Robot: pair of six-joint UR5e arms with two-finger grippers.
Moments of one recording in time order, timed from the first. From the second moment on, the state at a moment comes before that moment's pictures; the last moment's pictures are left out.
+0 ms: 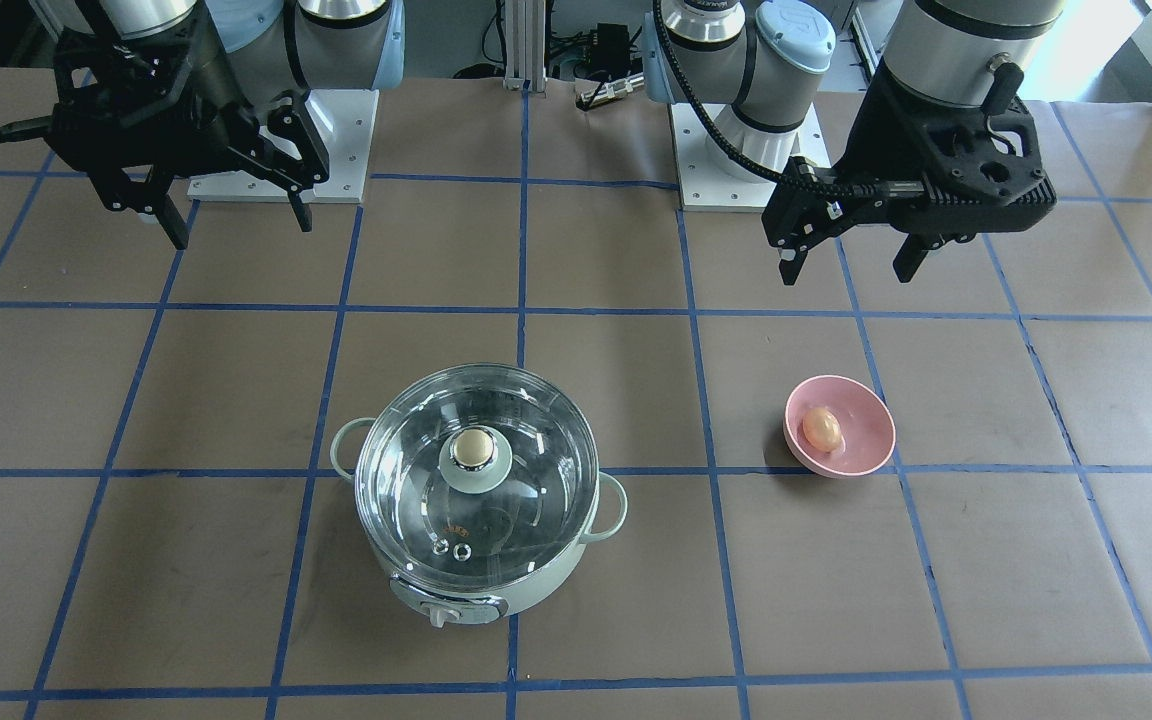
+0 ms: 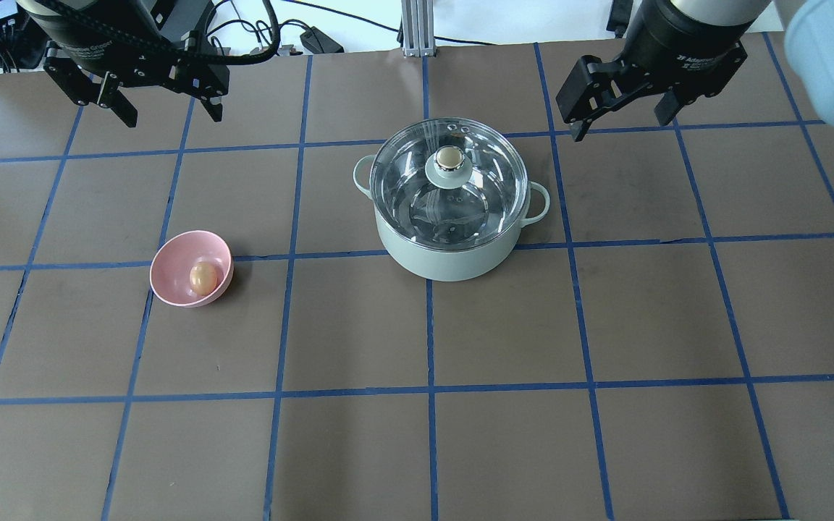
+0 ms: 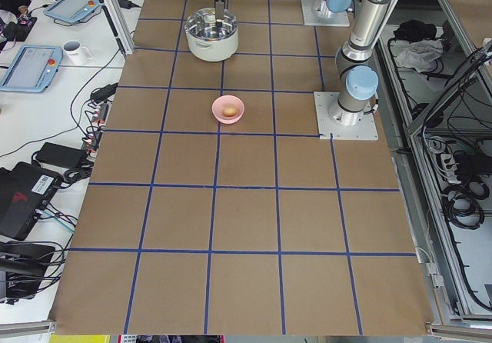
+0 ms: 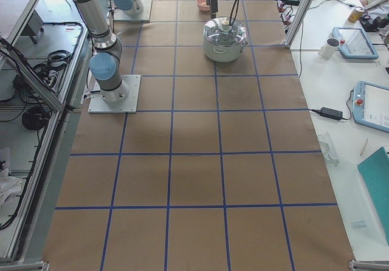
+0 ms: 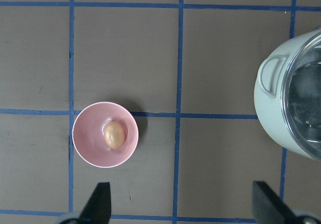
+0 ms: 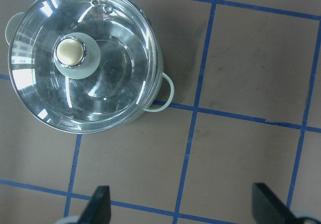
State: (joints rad) left arm -1.56 -1.62 -1.42 -1.58 1.59 -0.02; right arm 1.61 -1.60 1.51 -1.61 -1.52 -0.13
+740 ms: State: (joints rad) left arm -1.52 -1.64 -1.43 -1.57 1.61 -0.01; right arm 1.63 -1.54 1.48 -1.66 -1.52 -0.01
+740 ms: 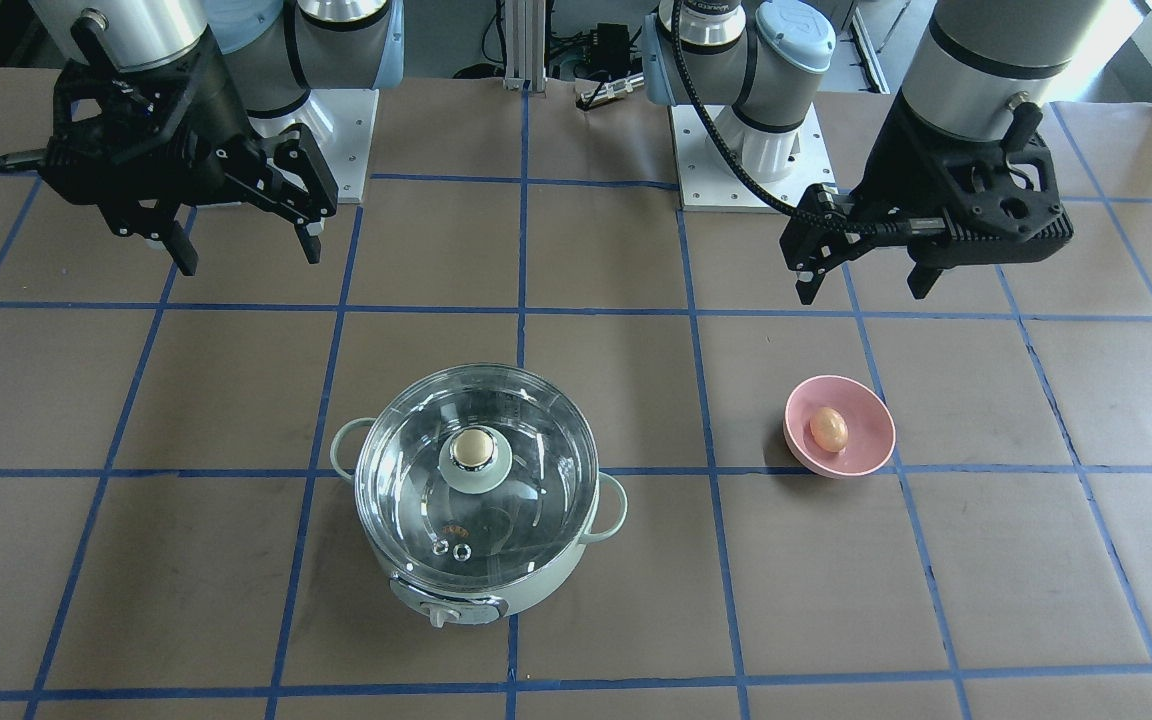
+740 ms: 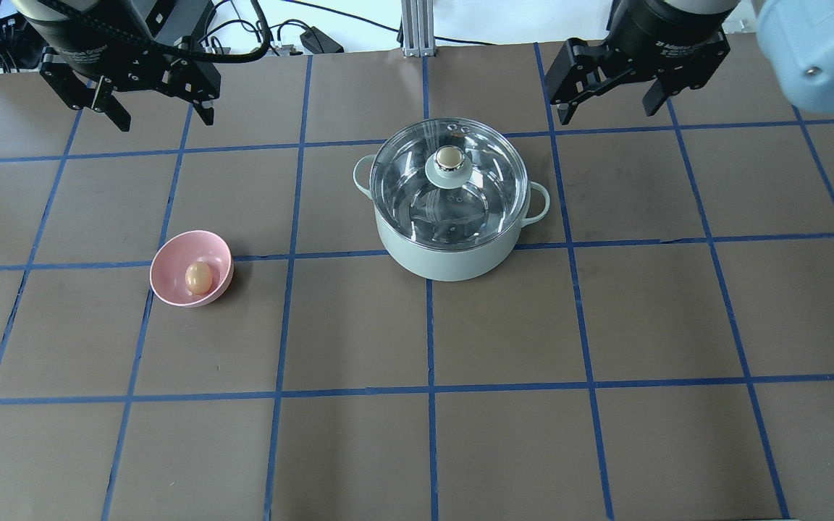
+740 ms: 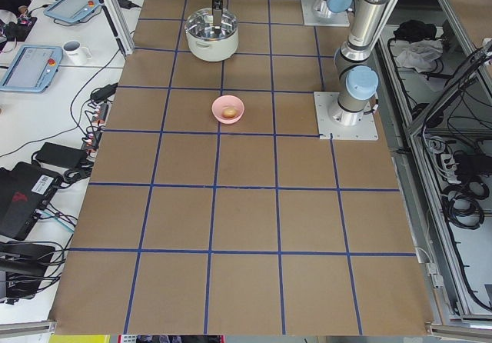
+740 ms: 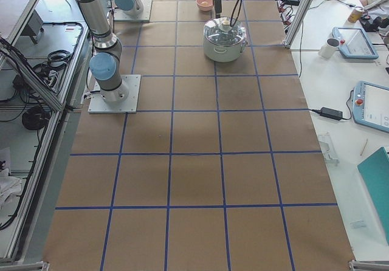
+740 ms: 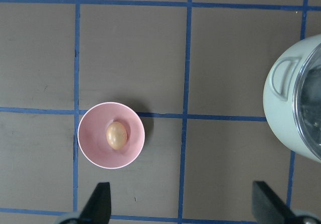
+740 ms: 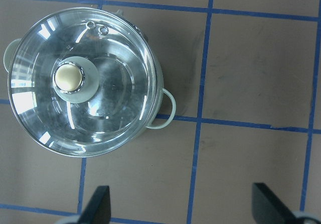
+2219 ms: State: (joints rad) left arm -1.33 -1.95 -1.76 -1.25 1.65 0.11; right arm 1.89 -1.14 1.42 -1.97 -1.64 0.50
